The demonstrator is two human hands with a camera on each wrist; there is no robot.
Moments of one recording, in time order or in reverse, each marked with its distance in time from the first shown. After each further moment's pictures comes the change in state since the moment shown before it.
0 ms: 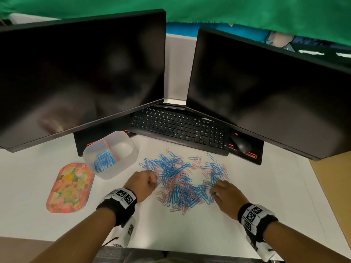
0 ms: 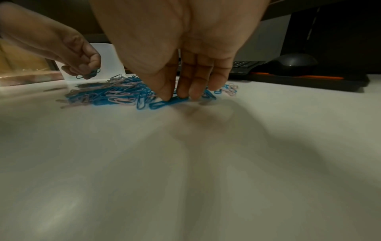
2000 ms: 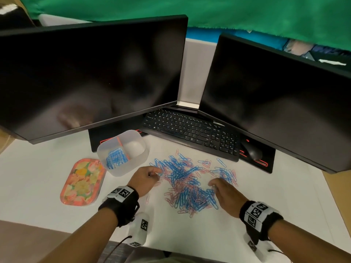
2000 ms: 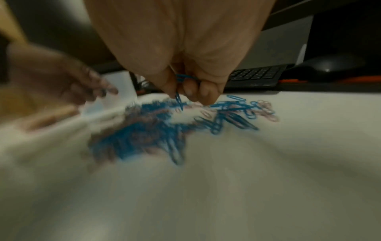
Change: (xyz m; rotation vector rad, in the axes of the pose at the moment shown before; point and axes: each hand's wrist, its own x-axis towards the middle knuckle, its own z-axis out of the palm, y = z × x) left_hand -0.009 -0.003 -0.019 -0.485 0.071 -0.222; right_hand 0.027 -0.035 -0.022 0.219 -0.154 0.065
